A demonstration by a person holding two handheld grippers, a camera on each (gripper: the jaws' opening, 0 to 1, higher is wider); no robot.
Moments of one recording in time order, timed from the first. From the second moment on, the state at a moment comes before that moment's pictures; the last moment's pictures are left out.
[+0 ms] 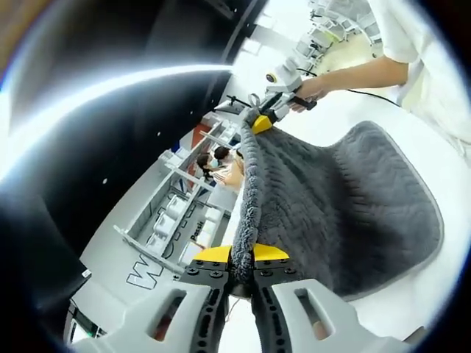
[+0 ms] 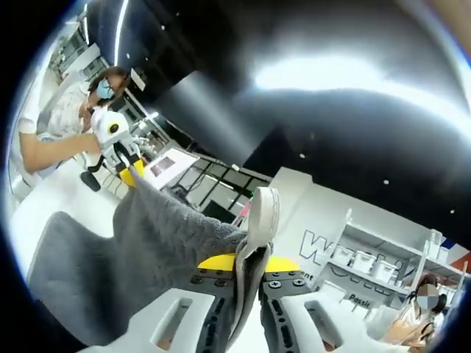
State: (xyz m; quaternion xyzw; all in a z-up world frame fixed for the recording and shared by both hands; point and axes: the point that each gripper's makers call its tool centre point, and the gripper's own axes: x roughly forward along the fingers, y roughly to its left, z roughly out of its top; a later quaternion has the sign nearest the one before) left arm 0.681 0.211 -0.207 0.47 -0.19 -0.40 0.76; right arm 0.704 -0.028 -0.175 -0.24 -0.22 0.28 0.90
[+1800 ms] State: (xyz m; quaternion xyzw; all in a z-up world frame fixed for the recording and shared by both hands) left arm 0.720 0.195 -0.267 0.52 -0.13 -0.41 0.74; right arm 0.748 -0.045 -0.256 -0.19 -0.13 0.30 0.92
